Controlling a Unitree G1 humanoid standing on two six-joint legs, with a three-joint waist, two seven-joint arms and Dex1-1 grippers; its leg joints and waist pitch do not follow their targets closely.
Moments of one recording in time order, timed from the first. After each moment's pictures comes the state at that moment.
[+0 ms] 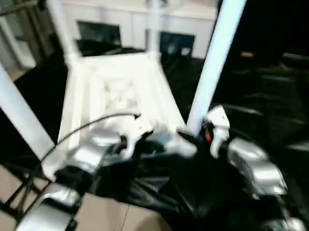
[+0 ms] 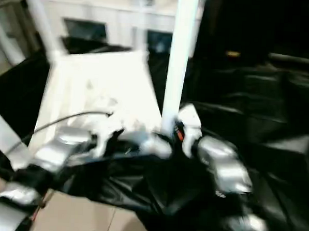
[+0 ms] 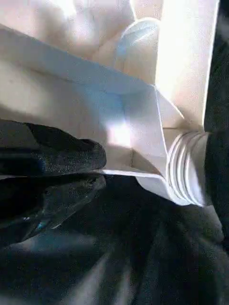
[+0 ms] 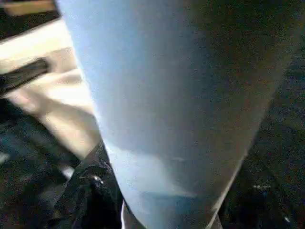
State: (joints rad) left arm -0.60 0.16 -0.22 0.65 0.01 0.20 -0.95; right arm -0.46 -0.19 0.04 0.42 0.09 0.30 0.62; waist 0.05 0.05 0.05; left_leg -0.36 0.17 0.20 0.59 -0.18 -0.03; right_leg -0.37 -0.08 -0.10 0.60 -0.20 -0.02
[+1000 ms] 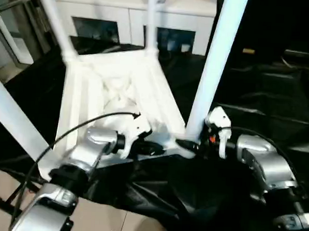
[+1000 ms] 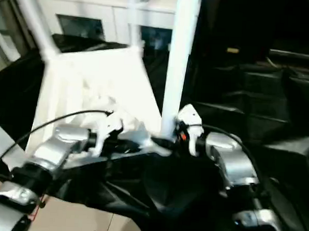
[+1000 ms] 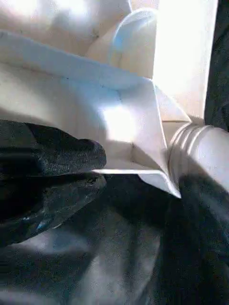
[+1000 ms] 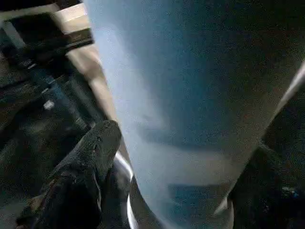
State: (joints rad) left arm -0.57 0.26 -0.25 0.58 -0.01 0.17 -1.20; right arm -0.45 -0.38 0.14 0.35 0.15 0.31 1.07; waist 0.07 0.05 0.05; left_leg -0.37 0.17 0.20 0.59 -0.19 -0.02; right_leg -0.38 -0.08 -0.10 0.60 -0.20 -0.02
